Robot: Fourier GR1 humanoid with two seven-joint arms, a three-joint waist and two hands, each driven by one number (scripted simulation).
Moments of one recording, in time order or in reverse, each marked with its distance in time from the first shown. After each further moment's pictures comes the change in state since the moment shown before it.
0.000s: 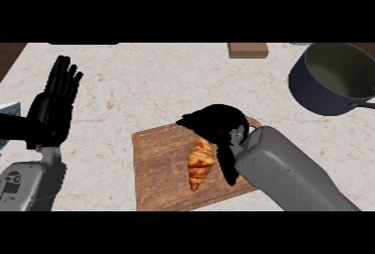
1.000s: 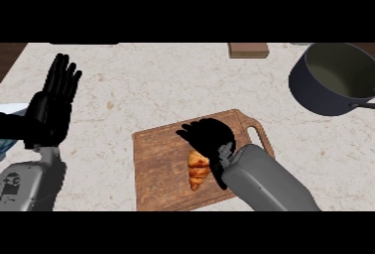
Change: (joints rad) left arm -0.004 -0.035 0.033 -0.039 -0.050 -0.023 0.049; right arm 0.127 0.107 0.026 0.109 0.363 -0.085 -0.171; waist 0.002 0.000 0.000
